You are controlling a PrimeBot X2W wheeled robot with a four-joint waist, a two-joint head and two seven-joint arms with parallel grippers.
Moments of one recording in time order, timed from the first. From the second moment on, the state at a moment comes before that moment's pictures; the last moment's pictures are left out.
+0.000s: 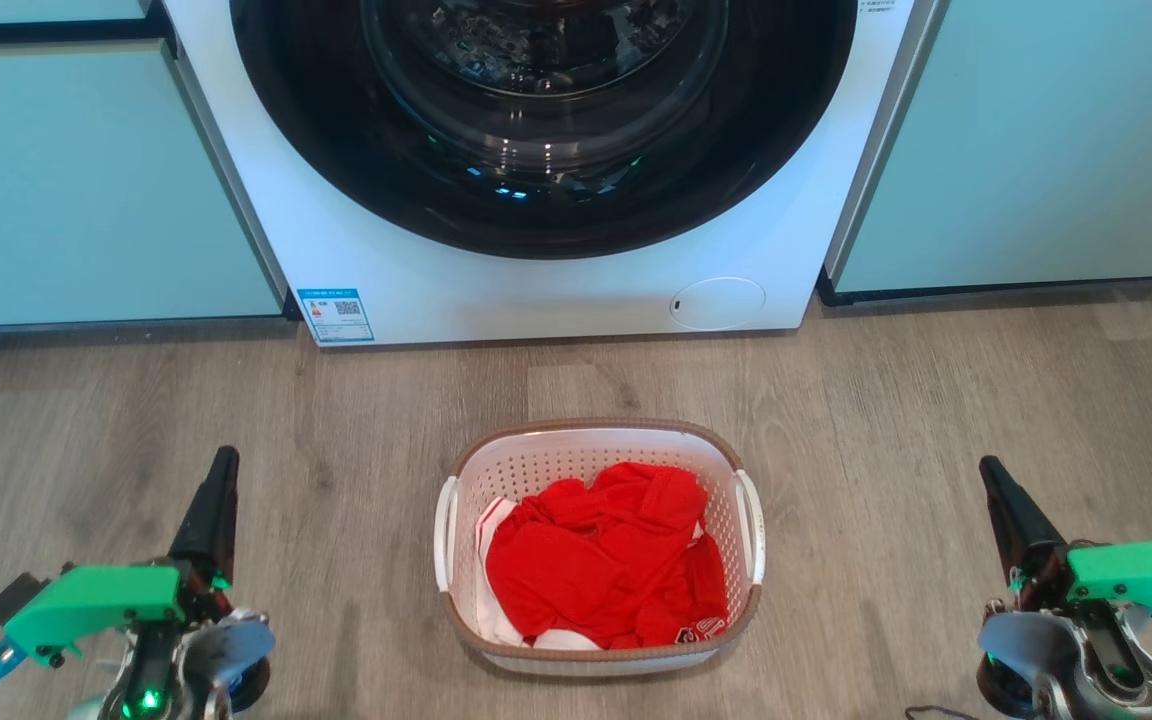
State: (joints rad) left arm -0.05 0.05 0.08 0.27 -1.62 -0.12 0.11; right arm -0.06 -0.04 -0.13 0.28 1.62 0.13 0.10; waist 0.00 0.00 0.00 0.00
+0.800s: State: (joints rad) left arm -0.05 0.05 0.08 0.27 -1.62 -0.12 0.11; right arm -0.06 -0.04 -0.13 0.28 1.62 0.13 0.10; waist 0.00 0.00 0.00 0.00
